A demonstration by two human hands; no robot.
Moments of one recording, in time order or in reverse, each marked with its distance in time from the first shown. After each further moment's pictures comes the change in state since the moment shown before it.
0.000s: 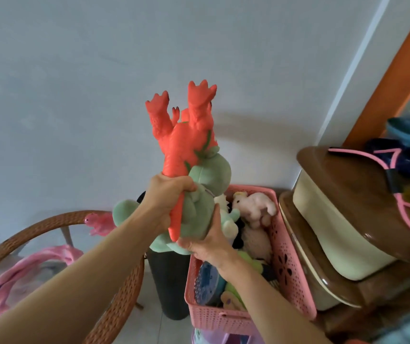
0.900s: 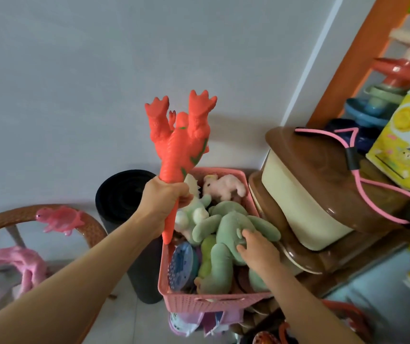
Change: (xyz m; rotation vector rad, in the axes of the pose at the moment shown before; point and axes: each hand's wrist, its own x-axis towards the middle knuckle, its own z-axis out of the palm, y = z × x) left_hand 0.015 -0.045 0.032 0.034 -0.206 -0.038; right_hand -0.036 0.068 -0.130 -1.183 0.310 0.346
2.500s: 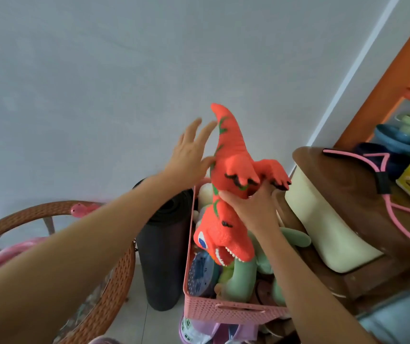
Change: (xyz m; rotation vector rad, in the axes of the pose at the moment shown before) left_hand 0.040 0.053 -0.034 0.932 -0.050 0.753; right_hand -0.022 -0.126 -0.096 0.733 0.373 -0.108
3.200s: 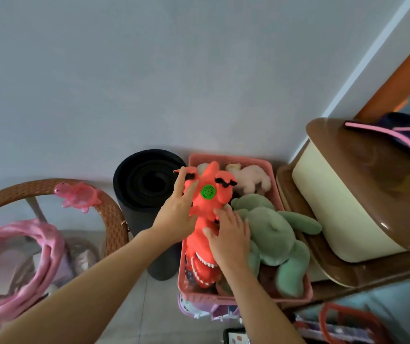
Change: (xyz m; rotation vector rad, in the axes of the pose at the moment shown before) left_hand -0.073 -0.068 0.104 0.003 -0.287 -0.209; right_hand -0.020 0.098 0.090 -0.593 -0.250 -0.067
